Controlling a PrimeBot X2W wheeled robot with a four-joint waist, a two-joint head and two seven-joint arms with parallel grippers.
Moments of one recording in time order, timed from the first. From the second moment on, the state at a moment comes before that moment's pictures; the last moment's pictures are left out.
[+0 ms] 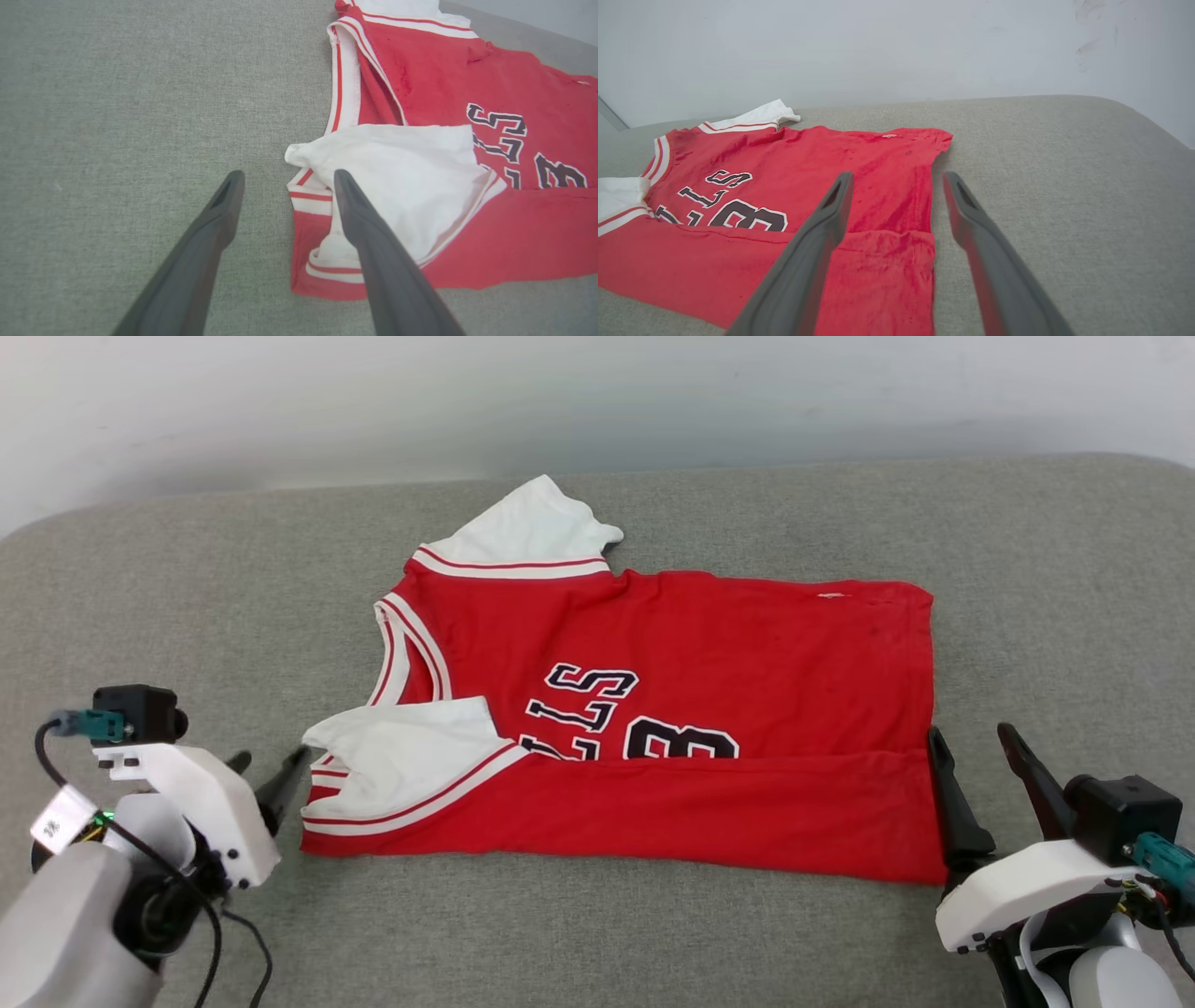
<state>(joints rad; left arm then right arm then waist) -0.42 0.56 -0.38 0.47 -0.88 -0.06 0.24 -0.09 -0.06 -0.05 0.08 0.15 0.13 -0.01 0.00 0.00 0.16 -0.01</state>
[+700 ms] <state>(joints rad) -0.33 0.71 -0.39 0.28 -1.06 0.01 0.70 -0.10 -0.05 -0.07 0.03 0.21 0.13 -0.02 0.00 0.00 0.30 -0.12</state>
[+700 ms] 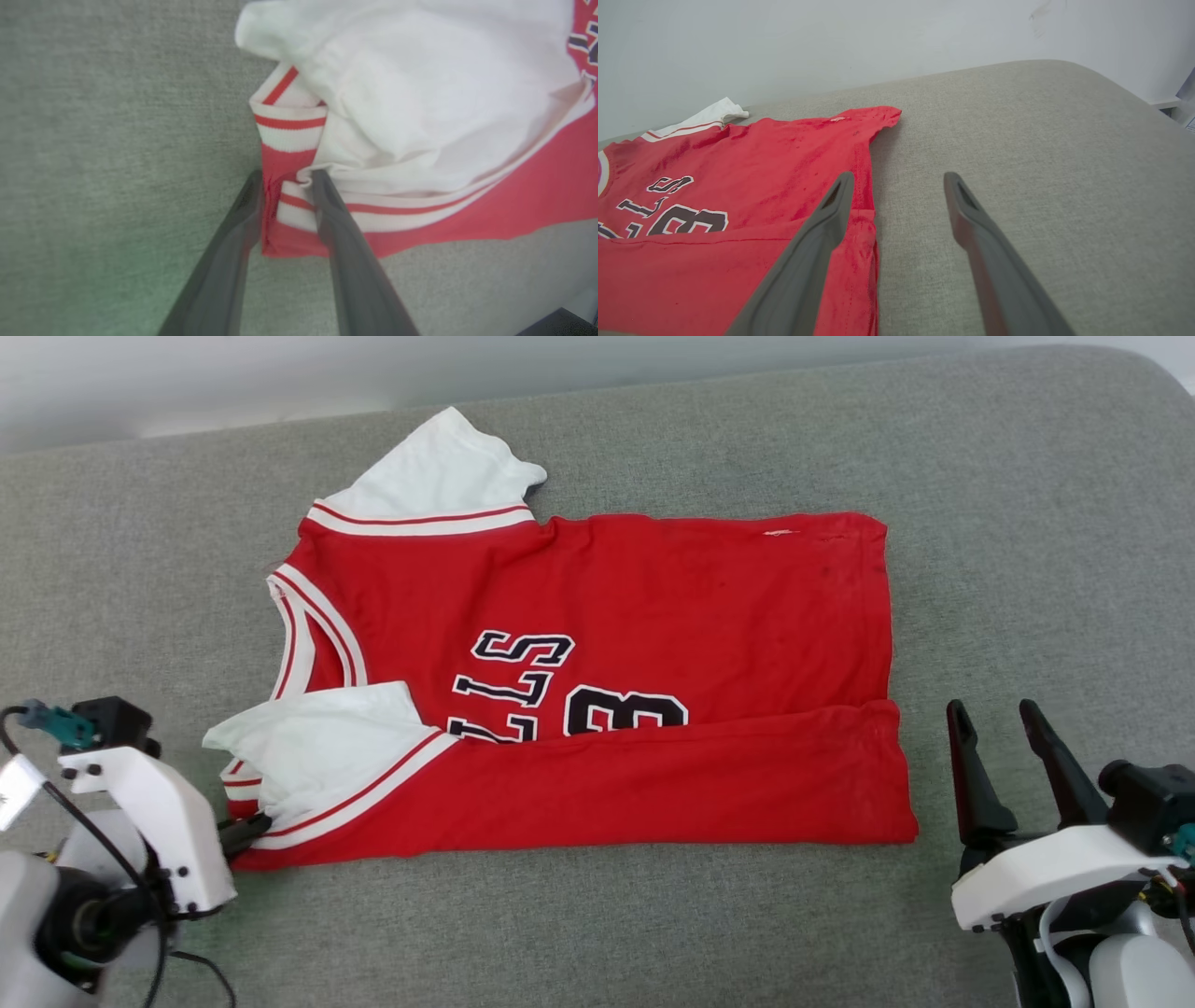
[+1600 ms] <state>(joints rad) -0.28 0.68 -0.36 0.09 -1.00 0.04 0.50 -0.21 -0.18 0.09 0.18 0.40 0.13 0.69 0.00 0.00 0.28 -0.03</state>
